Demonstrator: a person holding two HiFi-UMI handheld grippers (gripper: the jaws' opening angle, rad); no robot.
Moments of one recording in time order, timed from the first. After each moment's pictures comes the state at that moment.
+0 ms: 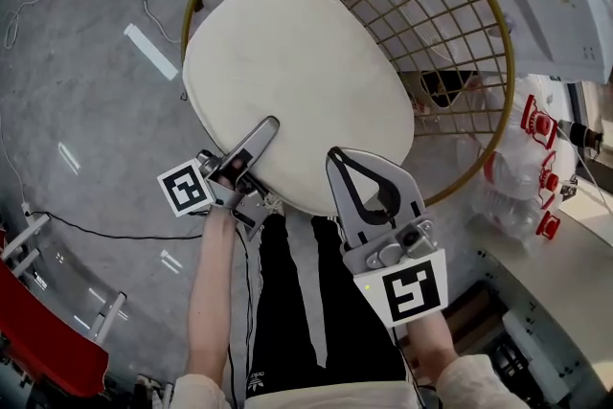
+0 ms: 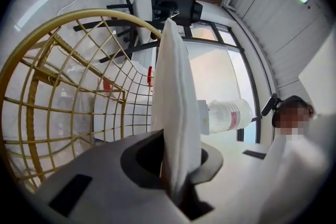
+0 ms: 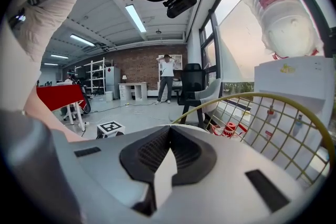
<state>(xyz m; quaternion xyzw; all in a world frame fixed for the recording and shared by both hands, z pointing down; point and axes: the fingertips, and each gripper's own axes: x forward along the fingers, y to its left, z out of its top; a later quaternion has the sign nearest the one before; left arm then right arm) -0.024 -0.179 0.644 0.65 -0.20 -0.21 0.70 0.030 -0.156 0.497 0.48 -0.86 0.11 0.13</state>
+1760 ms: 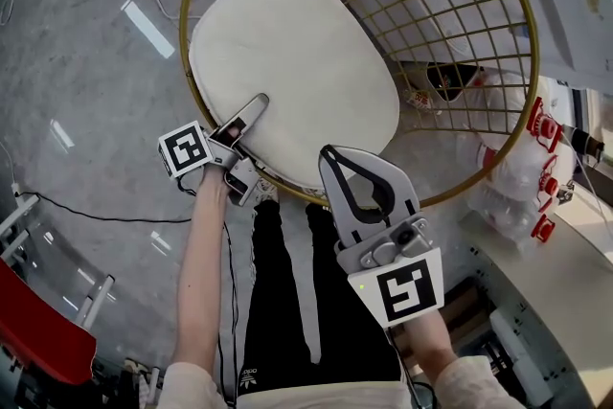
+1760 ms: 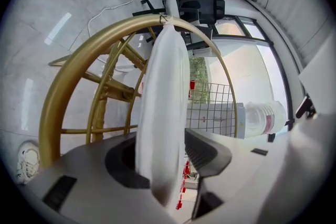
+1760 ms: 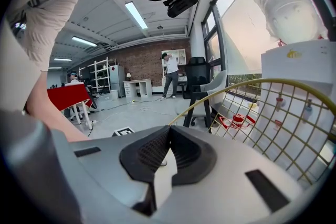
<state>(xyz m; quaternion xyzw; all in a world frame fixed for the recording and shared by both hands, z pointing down) -0.048 -0.177 0.742 0.60 -0.28 -0.14 0.74 0.012 -0.143 0.524 0.45 -0.87 0.13 0.15</state>
